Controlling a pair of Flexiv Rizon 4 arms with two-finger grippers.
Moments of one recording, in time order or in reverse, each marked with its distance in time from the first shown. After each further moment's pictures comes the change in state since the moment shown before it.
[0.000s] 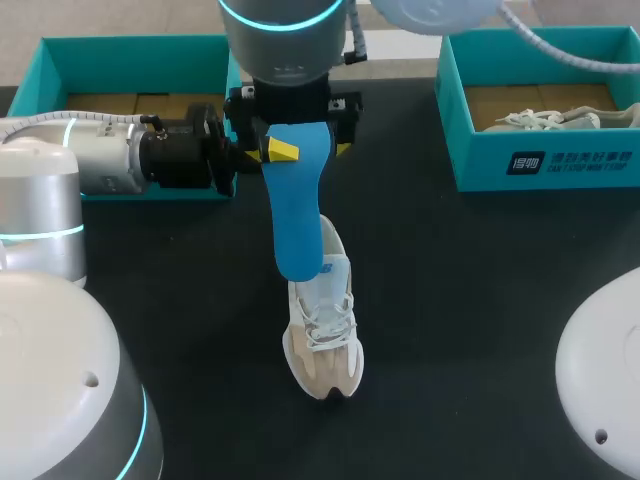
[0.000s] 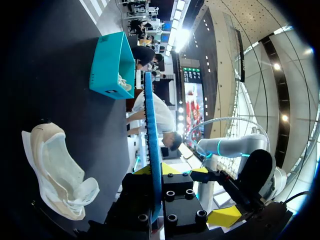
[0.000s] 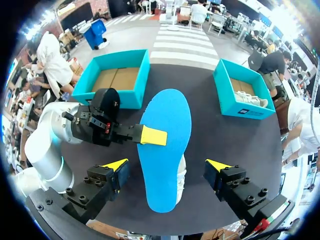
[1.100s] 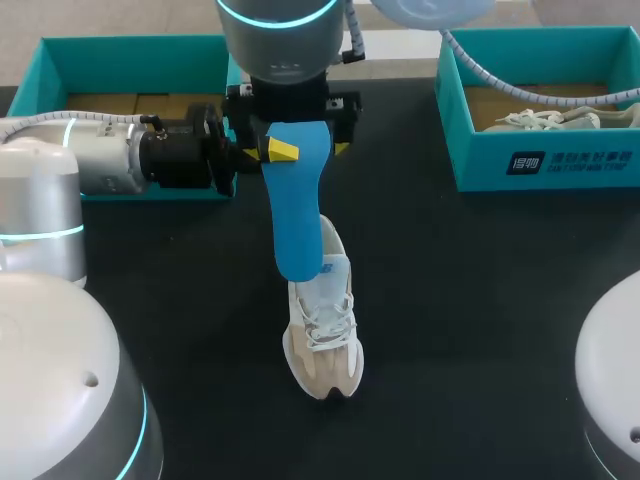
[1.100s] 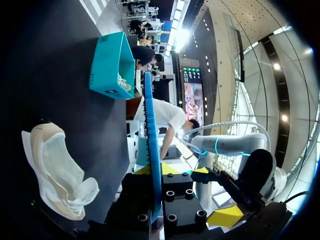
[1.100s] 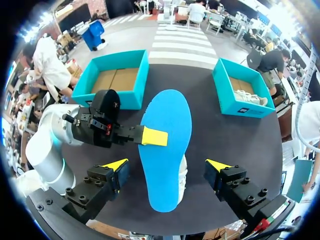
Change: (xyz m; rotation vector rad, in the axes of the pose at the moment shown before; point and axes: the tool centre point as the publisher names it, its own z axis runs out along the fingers) left arm 0.000 0.000 0.000 0.000 0.000 0.000; right arm 0.002 0.001 -0.001 0.000 0.009 0.015
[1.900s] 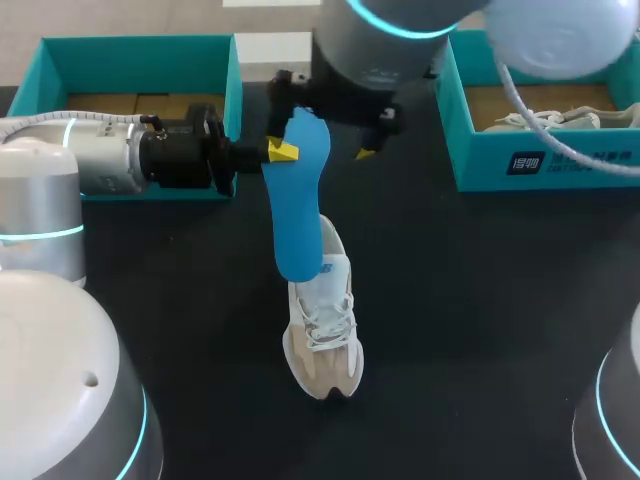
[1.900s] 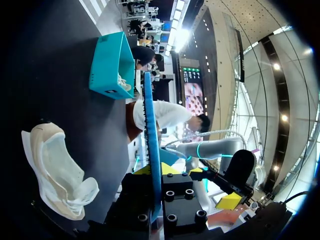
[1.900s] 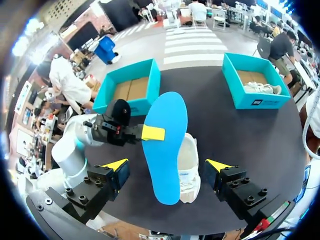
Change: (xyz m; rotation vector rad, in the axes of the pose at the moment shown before) left arm 0.000 0.000 0.000 0.000 0.000 0.000; right arm -0.027 -0.008 -0.023 -0.031 0.267 0.086
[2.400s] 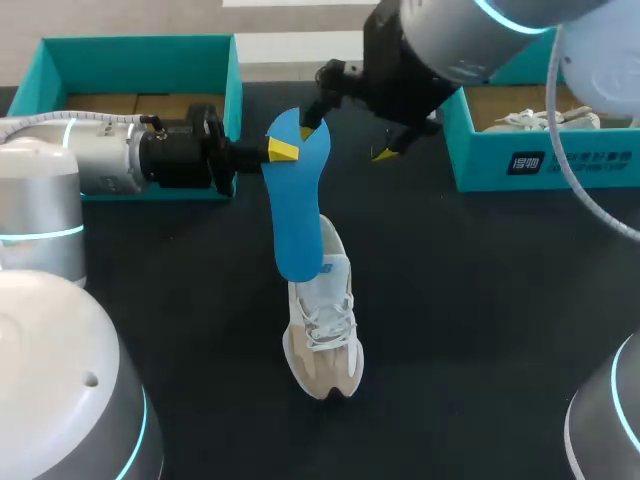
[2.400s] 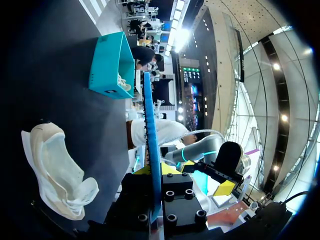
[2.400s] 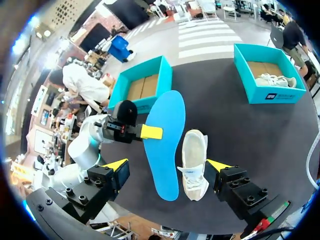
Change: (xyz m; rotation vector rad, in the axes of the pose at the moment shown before) left arm 0.000 0.000 0.000 0.000 0.000 0.000; right arm -0.020 0.003 -0.006 0.040 0.207 0.025
